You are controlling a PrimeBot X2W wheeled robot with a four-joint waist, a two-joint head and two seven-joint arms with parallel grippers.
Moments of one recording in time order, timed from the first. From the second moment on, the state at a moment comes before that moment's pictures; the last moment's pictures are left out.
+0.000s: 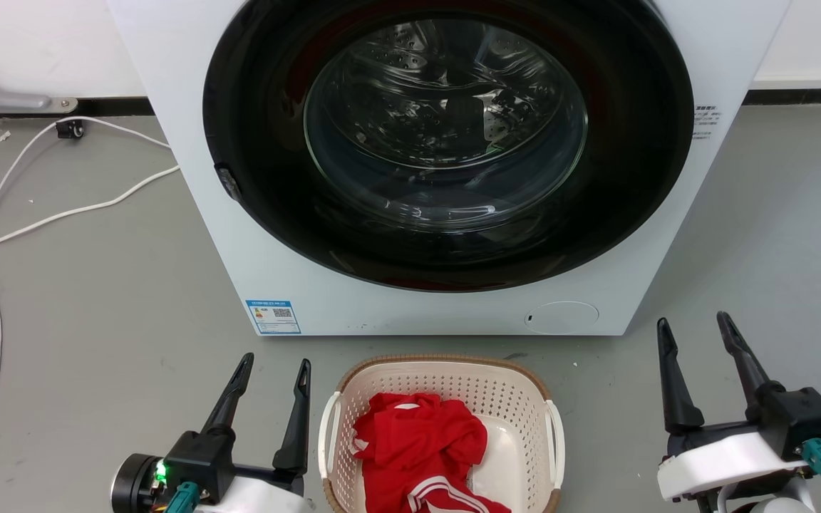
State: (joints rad) left arm 0.04 0.06 -0.10 0.07 -0.08 -0.11 -0.26; right arm -0.02 -0.05 -0.01 0.10 0.03 0.13 -0.26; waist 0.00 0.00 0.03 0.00
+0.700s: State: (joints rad) left arm 0.04 0.05 -0.09 0.10 -0.09 -0.11 -0.26; right arm -0.03 -0.05 -0.01 0.13 0.05 0.13 -0.26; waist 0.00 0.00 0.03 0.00
